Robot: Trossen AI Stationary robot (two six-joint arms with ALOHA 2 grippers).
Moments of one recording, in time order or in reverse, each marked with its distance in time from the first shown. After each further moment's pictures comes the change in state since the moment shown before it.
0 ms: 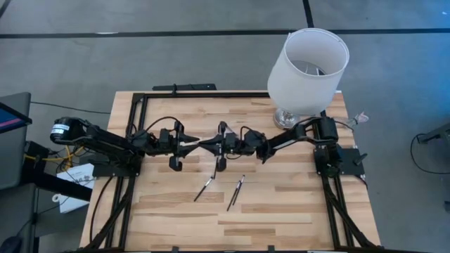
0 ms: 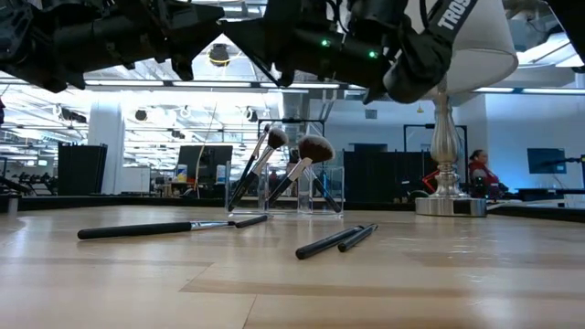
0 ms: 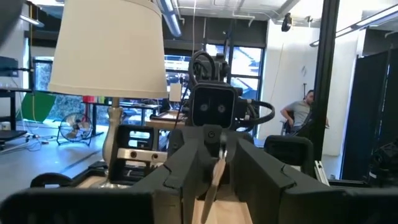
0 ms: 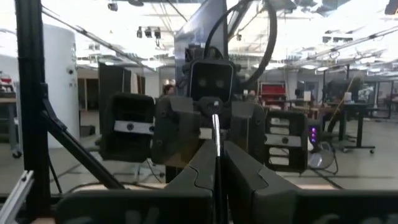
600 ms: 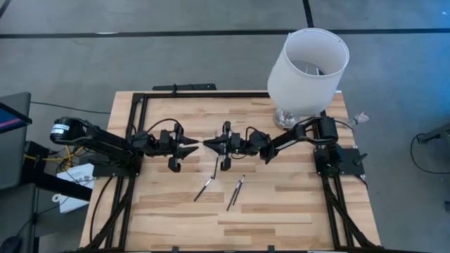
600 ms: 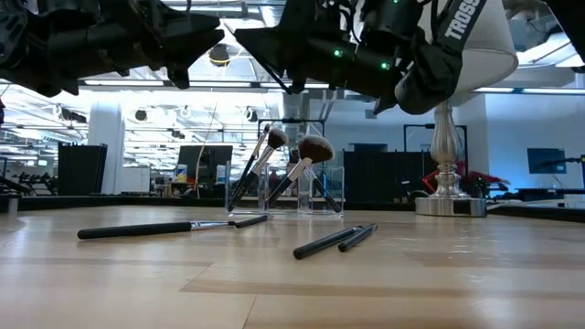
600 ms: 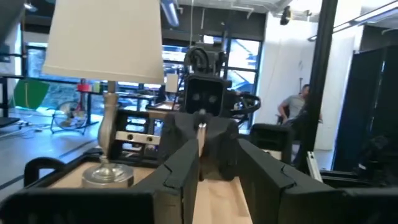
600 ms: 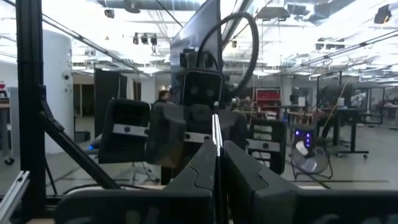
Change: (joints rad) left arm -0.001 -0.001 -0.035 -0.004 0.008 -0.032; right arm -0.009 0.000 -0.084 0.124 0.009 0.000
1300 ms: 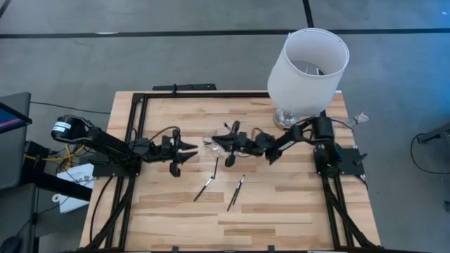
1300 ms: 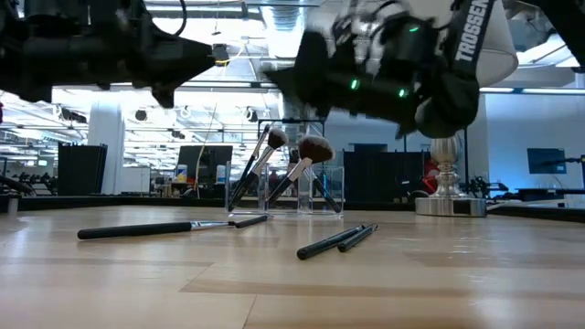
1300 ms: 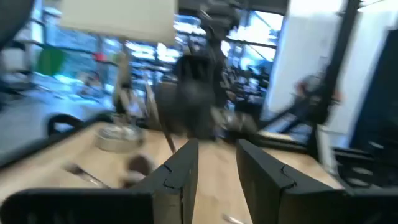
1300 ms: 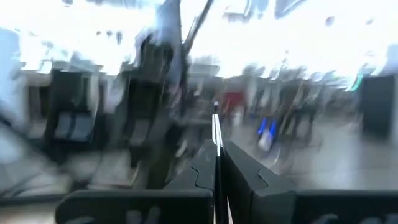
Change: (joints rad) left arm -0.112 0.014 -0.055 -0.048 -0.190 -0.013; right arm -0.027 0.035 -0.135 0.126 0.124 0.003
